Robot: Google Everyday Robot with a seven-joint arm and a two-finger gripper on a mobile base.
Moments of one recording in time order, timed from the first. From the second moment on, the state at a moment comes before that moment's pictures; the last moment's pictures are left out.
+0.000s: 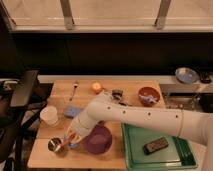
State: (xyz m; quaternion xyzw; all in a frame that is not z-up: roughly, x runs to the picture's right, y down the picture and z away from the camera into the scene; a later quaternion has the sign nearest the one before) arm -0.159 0.234 0.683 -0.20 -0.45 -0.34 0.80
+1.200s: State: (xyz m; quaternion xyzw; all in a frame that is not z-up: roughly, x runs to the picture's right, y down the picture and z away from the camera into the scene) arm -0.177 0.242 0.684 -0.20 -0.45 -0.35 0.80
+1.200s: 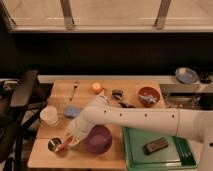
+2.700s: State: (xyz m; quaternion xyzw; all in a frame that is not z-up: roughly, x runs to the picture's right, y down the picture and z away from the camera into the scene) arm -0.174 0.240 0.681 -0.20 -0.43 -0.36 0.80
